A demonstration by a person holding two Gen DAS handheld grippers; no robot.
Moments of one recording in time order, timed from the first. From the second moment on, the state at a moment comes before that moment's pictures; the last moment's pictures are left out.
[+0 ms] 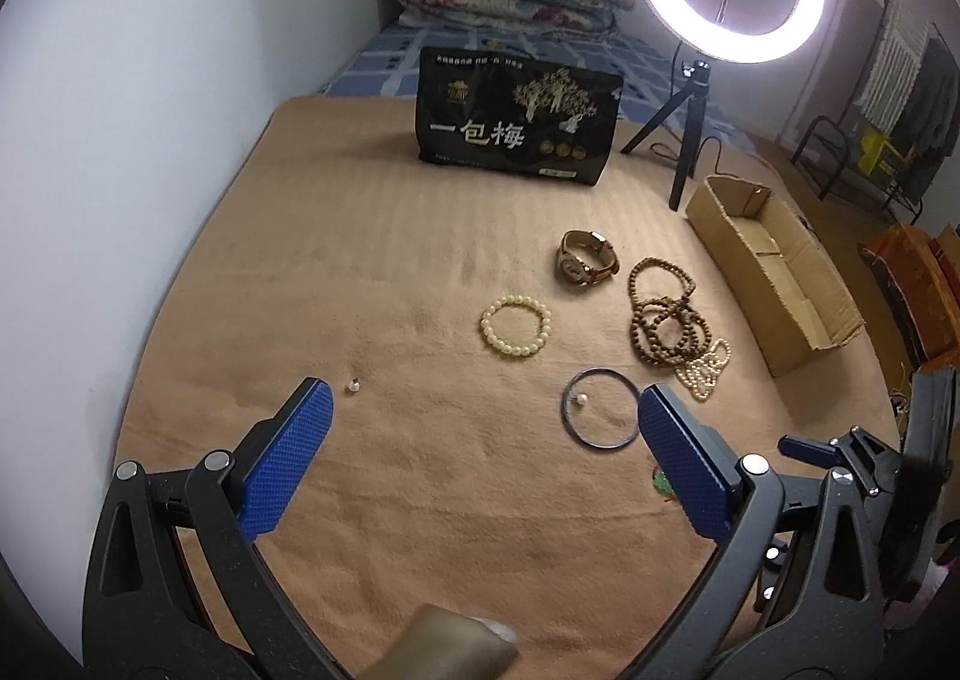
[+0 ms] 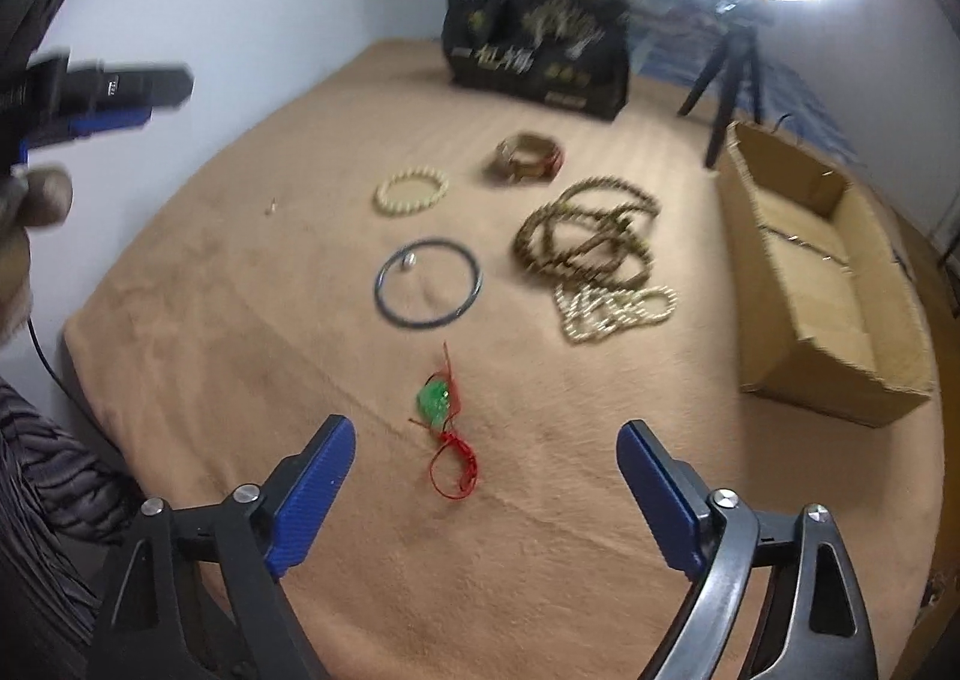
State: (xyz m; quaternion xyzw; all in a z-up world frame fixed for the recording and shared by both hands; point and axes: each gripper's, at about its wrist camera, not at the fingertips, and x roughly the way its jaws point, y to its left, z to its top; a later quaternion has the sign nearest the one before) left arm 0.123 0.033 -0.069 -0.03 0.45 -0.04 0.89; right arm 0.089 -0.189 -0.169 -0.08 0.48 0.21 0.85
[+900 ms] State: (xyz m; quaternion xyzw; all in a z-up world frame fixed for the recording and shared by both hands) left arm 0.165 -0.005 -0.135 0.04 0.49 -0.14 0.86; right arm 0.111 -0.162 -0.215 -0.09 0.51 0.20 0.83
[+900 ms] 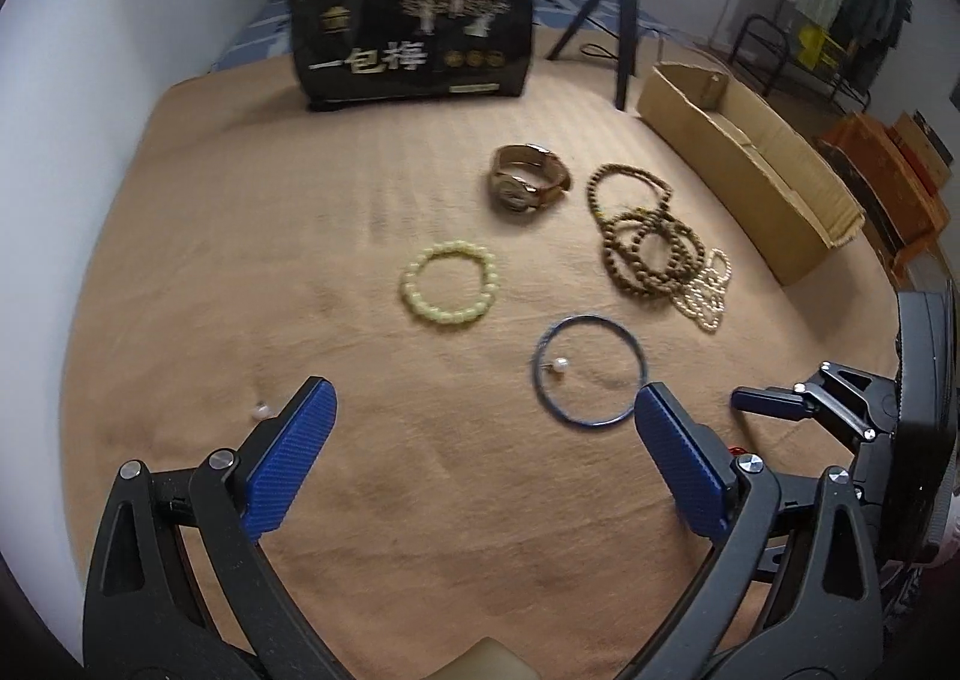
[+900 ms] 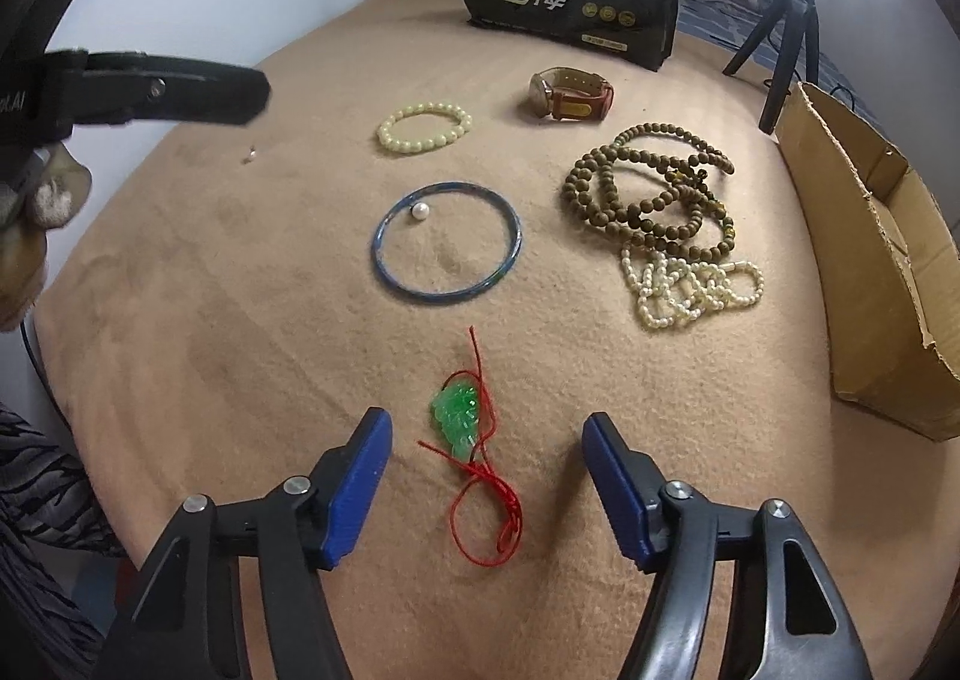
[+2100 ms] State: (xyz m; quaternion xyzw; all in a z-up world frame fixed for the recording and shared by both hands) left arm 0.197 -0.072 -0.205 0.06 0.56 -0.21 0.80; right arm 0.121 -0.210 -0.224 -0.05 0.52 0.15 0.84
